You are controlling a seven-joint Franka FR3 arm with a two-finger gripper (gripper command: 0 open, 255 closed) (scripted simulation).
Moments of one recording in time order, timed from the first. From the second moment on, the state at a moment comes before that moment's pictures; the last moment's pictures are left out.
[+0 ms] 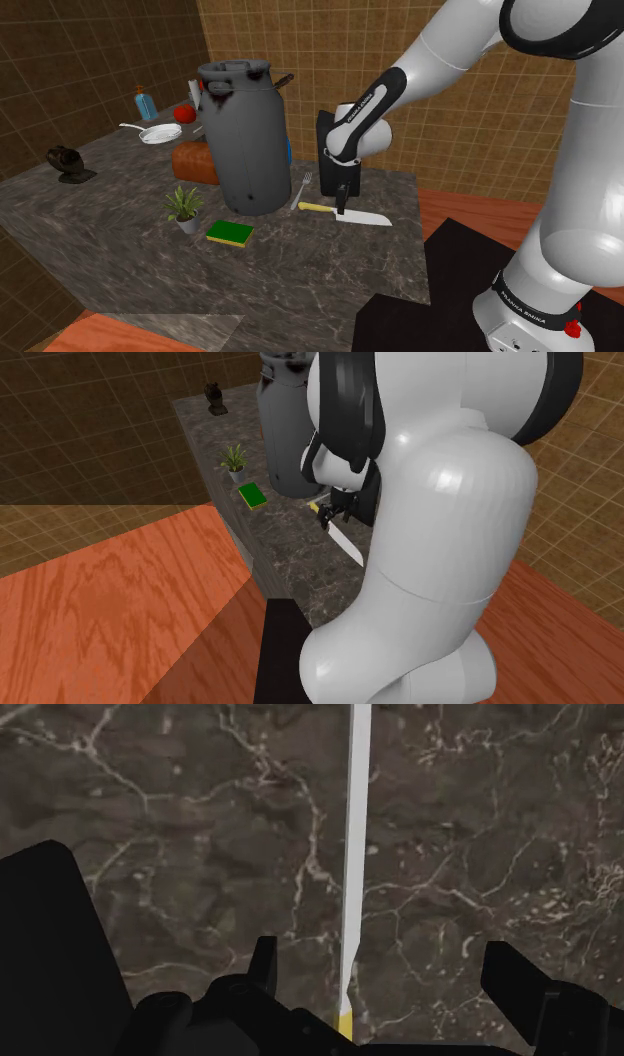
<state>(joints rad) 0.06 0.24 -0.02 -2.33 0.23 2.47 -0.72</state>
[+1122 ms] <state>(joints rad) 0.06 0.32 0.00 -2.34 0.25 2.56 -0.73</state>
